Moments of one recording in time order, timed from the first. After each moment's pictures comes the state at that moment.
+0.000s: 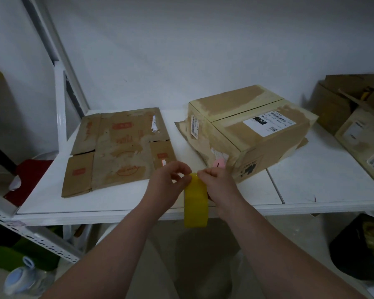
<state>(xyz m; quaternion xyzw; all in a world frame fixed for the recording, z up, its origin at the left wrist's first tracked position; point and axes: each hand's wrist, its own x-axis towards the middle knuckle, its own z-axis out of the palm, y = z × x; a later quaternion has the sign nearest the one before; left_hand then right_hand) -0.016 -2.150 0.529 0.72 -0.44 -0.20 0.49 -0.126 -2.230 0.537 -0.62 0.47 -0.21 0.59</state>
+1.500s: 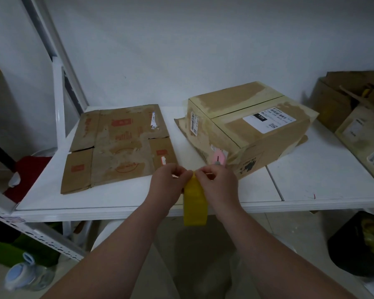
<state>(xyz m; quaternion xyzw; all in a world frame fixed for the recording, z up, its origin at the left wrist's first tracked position) -0.029 -2.158 0.530 0.77 -0.31 -0.26 0.50 -0.128 -2.224 0.523 -0.74 0.47 -0.28 0.40</state>
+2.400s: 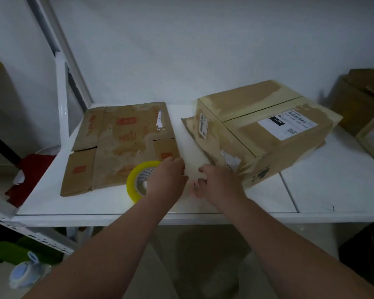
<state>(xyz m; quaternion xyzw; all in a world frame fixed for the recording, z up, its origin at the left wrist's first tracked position) 0.015 -2.190 0.516 0.87 -0.46 -0.08 0.17 -0.102 -2.260 0.524 -0.91 0.37 -0.06 0.18</state>
